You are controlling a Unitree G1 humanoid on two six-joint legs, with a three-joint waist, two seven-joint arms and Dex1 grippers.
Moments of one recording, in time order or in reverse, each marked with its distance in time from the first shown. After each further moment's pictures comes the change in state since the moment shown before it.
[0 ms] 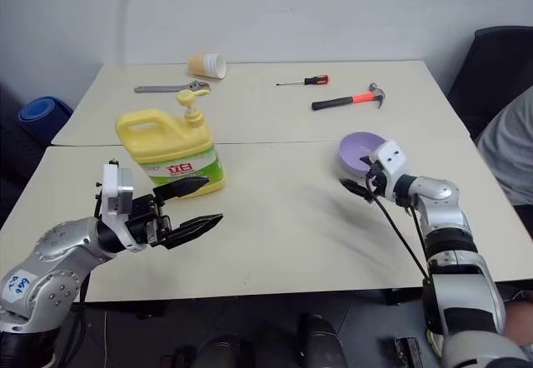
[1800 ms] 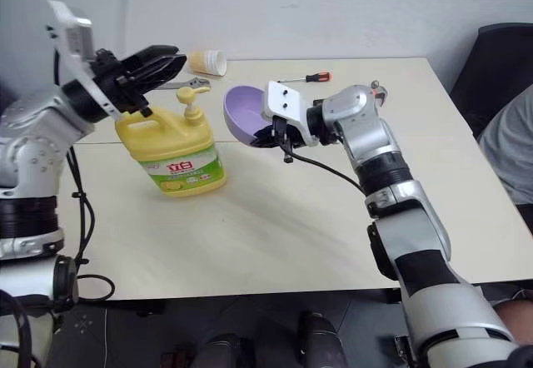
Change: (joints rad) left arm -0.798 0.026 -0.058 0.625 0.157 0.050 0.094; right arm -0.439 0.251 0.258 -0.216 -0.133 0.168 0.334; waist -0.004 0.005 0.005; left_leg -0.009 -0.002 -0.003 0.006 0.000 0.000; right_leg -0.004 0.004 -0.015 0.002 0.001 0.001
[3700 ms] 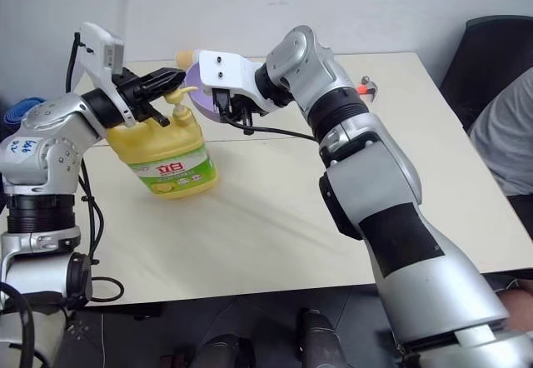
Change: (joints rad) left arm 0.023 -0.034 0.020 0.017 0.195 0.065 0.056; right arm -0.427 0.175 0.043 0.491 -0.226 -0.126 -0.063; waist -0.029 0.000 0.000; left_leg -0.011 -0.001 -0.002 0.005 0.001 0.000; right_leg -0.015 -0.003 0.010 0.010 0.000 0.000
